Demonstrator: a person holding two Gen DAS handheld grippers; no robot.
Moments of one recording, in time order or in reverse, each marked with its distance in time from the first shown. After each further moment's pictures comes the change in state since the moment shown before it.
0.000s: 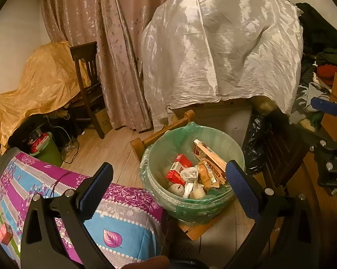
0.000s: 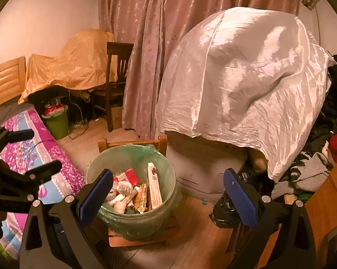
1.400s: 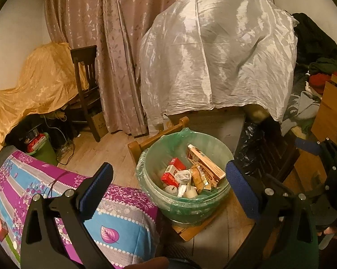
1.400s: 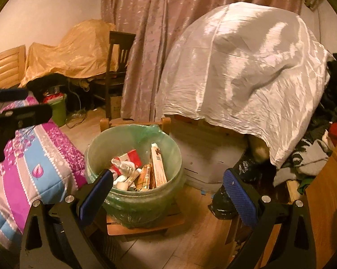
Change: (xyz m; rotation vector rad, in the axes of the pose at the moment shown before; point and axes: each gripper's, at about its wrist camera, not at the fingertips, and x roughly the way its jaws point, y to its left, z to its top) left arm -0.025 0.003 -0.004 -0.025 -0.043 -0.040; right arm 0.008 0.030 -0.052 -0.042 0.032 -0.005
